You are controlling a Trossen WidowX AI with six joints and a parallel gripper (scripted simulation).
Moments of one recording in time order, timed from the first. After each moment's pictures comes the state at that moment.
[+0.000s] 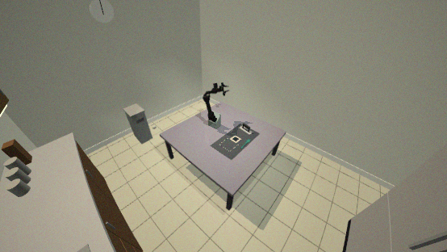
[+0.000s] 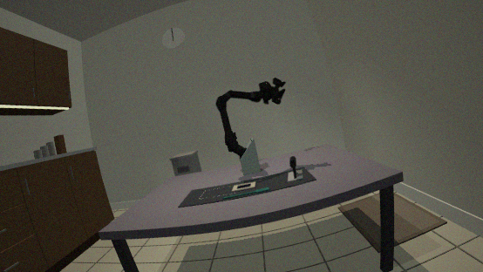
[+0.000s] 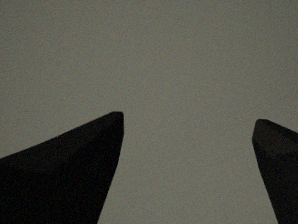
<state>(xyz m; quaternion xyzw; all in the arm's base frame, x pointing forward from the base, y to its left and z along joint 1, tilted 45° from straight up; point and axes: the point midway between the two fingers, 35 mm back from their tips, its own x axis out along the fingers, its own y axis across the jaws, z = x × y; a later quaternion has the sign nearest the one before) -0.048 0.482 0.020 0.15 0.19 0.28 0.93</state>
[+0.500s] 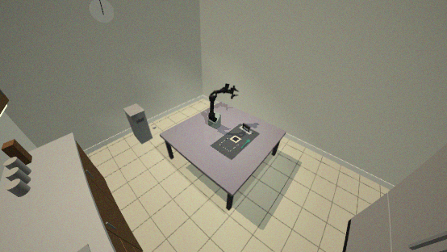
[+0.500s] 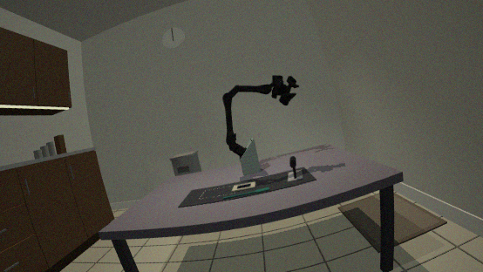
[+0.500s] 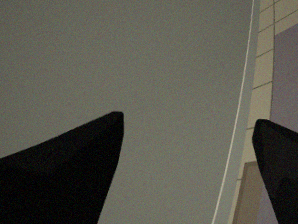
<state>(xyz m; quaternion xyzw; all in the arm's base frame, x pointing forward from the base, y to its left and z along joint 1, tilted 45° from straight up) 0.097 0.486 -0.035 0.05 0.25 0.14 0.96</state>
